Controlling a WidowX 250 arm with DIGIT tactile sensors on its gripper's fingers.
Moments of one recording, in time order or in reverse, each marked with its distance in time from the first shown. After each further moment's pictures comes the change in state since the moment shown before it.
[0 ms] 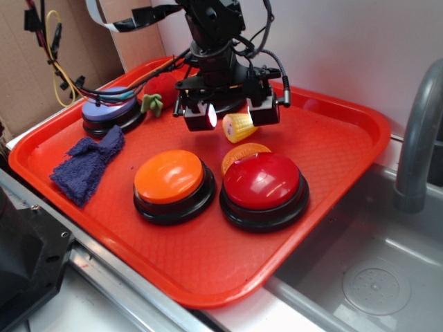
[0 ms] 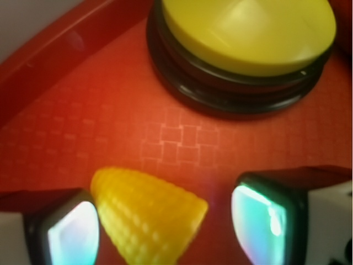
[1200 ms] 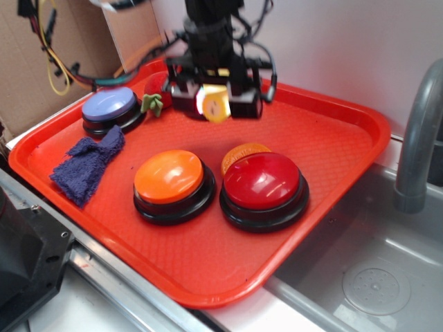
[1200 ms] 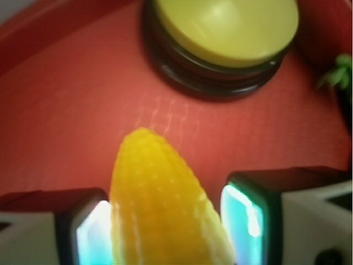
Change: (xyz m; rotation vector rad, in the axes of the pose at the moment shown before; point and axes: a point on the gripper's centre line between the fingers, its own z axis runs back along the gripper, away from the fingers) arm -0.009 0.007 0.052 0.080 0.125 -0.225
